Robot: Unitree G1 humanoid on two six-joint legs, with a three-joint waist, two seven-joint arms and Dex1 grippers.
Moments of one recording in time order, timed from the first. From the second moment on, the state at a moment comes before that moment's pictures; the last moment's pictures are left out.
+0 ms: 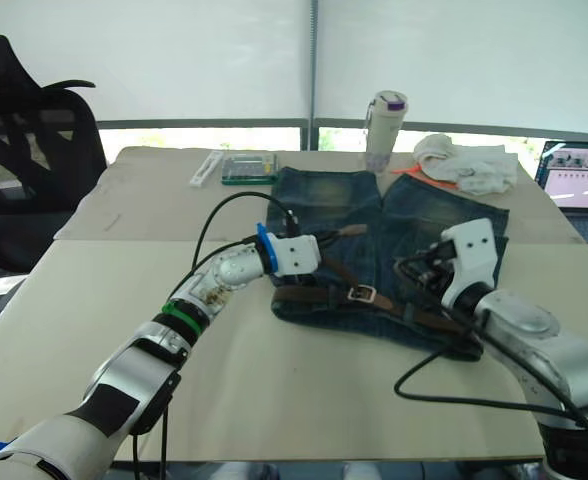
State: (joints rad) left arm -0.99 0.22 -0.40 0.87 0.39 -0.72 -0.48; right arm -0.18 -0.83 -0.10 -0.44 0.66 0.73 0.28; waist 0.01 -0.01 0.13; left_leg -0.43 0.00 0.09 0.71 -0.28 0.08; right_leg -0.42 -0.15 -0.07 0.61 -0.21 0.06
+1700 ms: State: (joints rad) left arm -1.19 0.29 -0.66 1.02 0.76 -0.79 -0.36; right arm -0.17 -0.83 0.24 -0.14 -0.49 -0.13 0.28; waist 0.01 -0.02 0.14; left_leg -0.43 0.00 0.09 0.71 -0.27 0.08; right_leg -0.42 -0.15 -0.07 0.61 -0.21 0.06
